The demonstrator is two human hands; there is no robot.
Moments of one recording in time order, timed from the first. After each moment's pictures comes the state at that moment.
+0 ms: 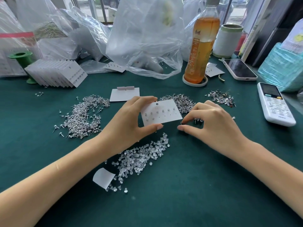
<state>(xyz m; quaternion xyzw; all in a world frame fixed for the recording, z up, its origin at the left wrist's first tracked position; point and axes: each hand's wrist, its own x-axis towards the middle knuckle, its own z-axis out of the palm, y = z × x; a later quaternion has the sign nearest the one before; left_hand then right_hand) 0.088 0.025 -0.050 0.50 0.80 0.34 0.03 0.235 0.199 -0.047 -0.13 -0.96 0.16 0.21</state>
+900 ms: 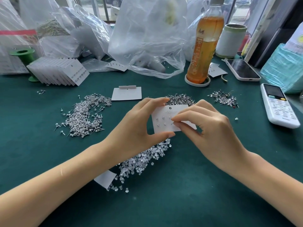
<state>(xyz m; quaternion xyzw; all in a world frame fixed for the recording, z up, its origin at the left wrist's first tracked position) 0.109 0.027 -0.049 0.55 0.74 0.38 0.00 0.235 0.173 -0.046 0.04 -0.91 0.17 0.37</state>
